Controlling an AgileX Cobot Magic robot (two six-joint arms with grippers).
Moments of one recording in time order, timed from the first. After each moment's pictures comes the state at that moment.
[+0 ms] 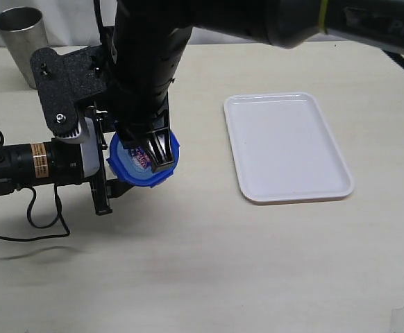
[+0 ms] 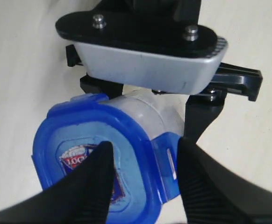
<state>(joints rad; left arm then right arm) -0.15 2.11 -0.69 1.07 -1.16 0.47 0.89 1.93 -1.72 -0.06 1.04 -1.06</state>
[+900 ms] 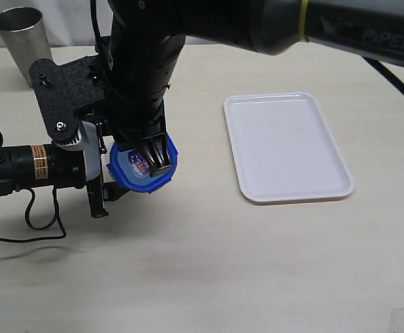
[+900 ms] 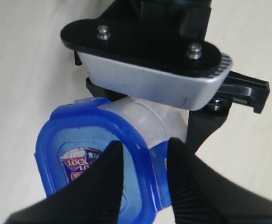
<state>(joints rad) -0.15 2.11 -0.69 1.07 -1.10 0.50 0.89 1.98 -1.72 -0.03 1.04 -1.11</state>
